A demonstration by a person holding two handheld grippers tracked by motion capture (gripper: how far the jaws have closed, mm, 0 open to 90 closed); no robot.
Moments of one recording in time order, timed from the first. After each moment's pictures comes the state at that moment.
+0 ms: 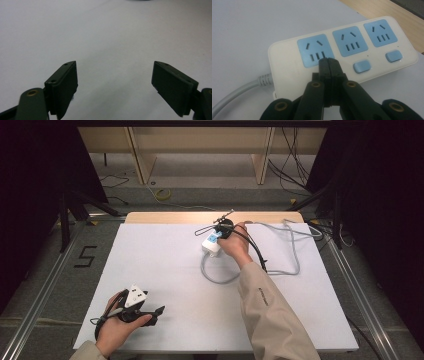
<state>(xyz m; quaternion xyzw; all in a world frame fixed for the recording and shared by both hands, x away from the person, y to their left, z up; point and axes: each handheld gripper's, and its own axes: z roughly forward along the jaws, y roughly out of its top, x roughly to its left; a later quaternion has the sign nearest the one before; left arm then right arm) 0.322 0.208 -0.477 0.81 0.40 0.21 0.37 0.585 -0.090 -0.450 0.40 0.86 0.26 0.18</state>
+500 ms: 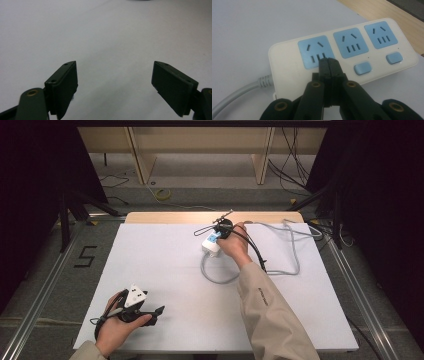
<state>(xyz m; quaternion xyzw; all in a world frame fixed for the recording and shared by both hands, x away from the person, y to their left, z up) 0.322 0.208 -0.477 0.81 0.40 0.21 0.37 0.584 -0.088 -0.450 0.40 0.86 0.26 0.18</state>
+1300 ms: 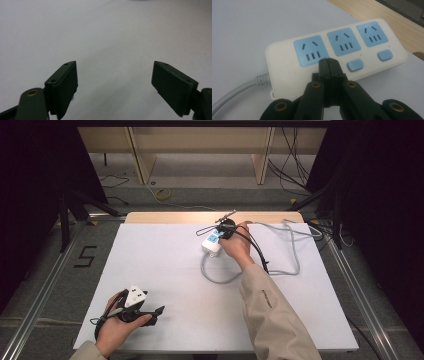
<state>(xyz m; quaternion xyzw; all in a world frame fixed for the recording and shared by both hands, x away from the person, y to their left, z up) 0.322 0.208 -0.477 0.81 0.40 0.21 0.37 0.579 -0.097 -0.446 0.41 0.85 0.28 0.19</state>
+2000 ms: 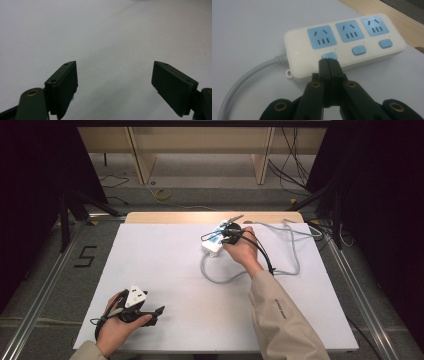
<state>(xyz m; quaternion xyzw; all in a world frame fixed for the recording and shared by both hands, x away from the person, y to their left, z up) 0.322 0.208 -0.477 0.81 0.40 0.21 0.37 0.550 -0.113 -0.438 0.39 0.86 0.30 0.18</state>
